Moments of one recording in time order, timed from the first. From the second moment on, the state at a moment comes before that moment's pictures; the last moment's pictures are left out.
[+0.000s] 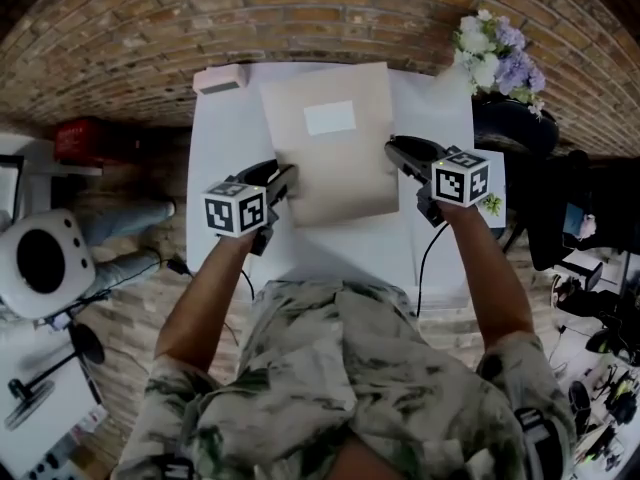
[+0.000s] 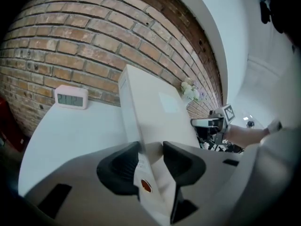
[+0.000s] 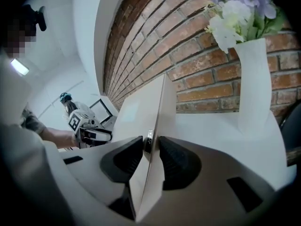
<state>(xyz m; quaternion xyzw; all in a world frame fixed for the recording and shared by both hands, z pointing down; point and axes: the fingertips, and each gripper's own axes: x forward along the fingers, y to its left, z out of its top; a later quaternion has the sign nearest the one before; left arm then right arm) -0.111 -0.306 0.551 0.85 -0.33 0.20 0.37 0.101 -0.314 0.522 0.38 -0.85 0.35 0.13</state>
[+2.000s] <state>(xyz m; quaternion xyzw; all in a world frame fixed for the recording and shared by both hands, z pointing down) -0.104 -0.549 0.529 0.91 -0.35 0.18 0.10 0.097 -0.497 0.503 0.52 -0.83 0.09 0.19</state>
